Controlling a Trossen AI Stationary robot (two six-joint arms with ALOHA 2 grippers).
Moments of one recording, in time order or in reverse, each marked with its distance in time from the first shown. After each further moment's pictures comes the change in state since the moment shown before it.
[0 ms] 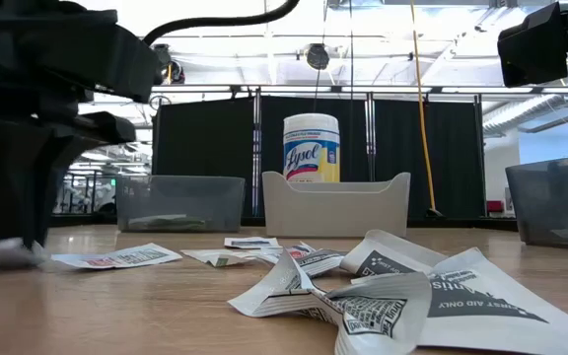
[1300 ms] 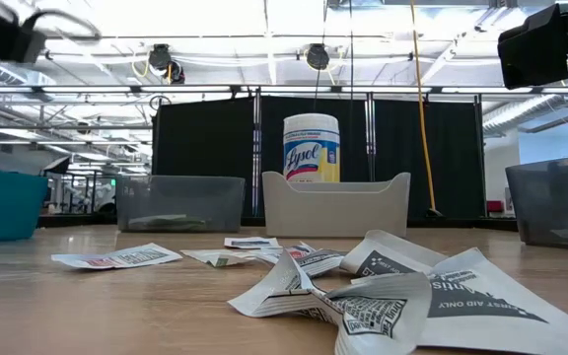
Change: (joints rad) left arm -0.095 -0.530 -0.238 -0.801 -0.015 -0.587; right arm 0.000 0.000 0.000 -0.007 0.000 0.010
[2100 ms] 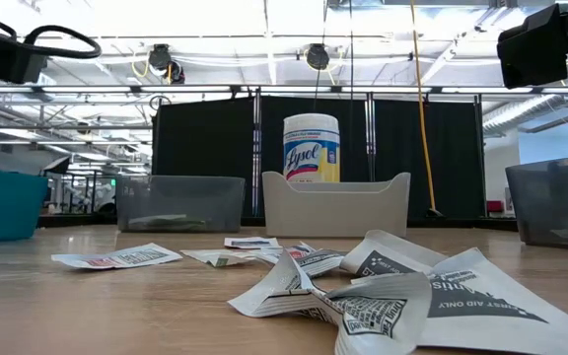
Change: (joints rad) left arm -0.014 0.000 -0.092 0.130 -0.047 0.045; right arm 0.000 0.000 0.000 0.000 0.003 -0.008
